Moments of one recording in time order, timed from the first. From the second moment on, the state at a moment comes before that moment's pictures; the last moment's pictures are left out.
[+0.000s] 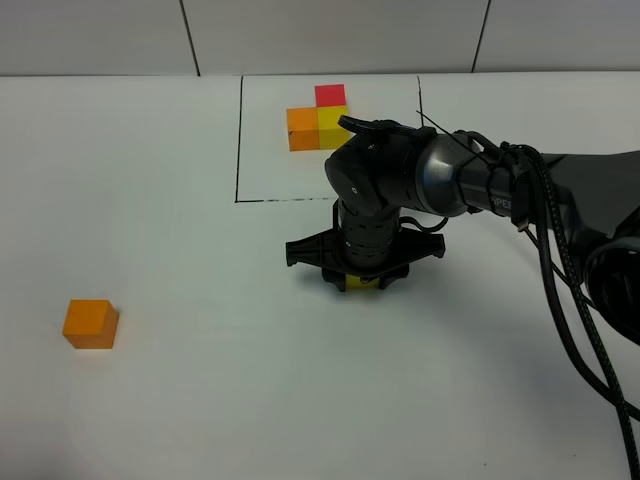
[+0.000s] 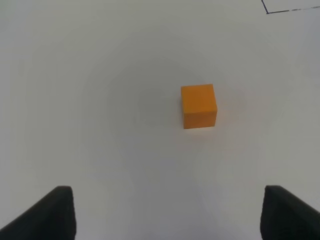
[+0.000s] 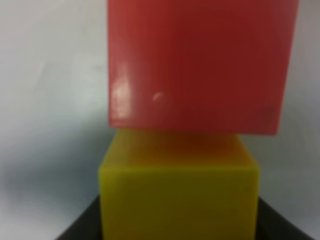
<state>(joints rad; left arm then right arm) -0.03 0.06 -0.51 -0.02 1.06 0.09 0.67 2.22 -1.54 -0.11 0.84 0.68</state>
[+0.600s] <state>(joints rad) -0.03 0.06 -0.51 -0.02 1.06 0.09 0.65 2.23 -1.54 -0.12 0.82 0.68</state>
